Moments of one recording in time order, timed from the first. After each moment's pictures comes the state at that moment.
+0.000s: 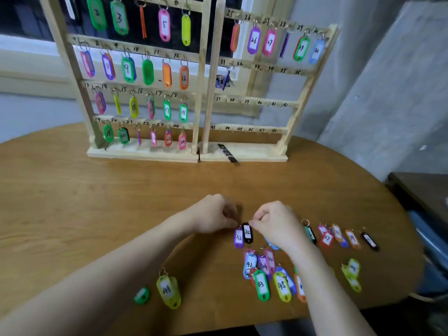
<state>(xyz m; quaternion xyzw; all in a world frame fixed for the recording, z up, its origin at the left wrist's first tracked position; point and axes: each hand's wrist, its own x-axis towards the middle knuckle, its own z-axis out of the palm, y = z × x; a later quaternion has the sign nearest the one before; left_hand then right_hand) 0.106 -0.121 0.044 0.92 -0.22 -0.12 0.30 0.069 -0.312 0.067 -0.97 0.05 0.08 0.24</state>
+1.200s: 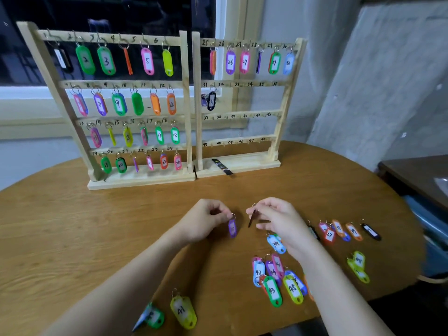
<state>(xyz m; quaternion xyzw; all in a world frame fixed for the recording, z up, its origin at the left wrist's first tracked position) 0.108 -0.098 0.045 0.85 -0.16 -0.11 0.49 0.068 -0.308 0.070 -0.75 0.10 0.05 0.65</state>
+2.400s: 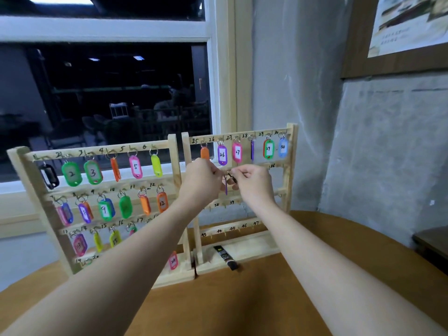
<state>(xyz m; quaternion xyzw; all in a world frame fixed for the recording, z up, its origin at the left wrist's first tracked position) 0.286 -0.137 0.256 0.91 -0.05 0.21 0.36 0.293 -0.267 0.226 -0.79 -0.02 -0.26 0.56</state>
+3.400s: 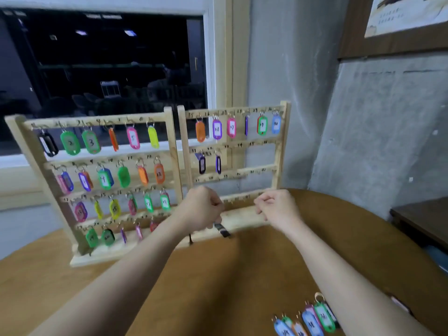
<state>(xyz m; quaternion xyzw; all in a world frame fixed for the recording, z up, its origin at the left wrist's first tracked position) 0.220 -0.121 0.183 0.94 -0.14 0.03 0.31 0.210 -0.330 0.157 -0.87 0.06 -0.11 0.48</state>
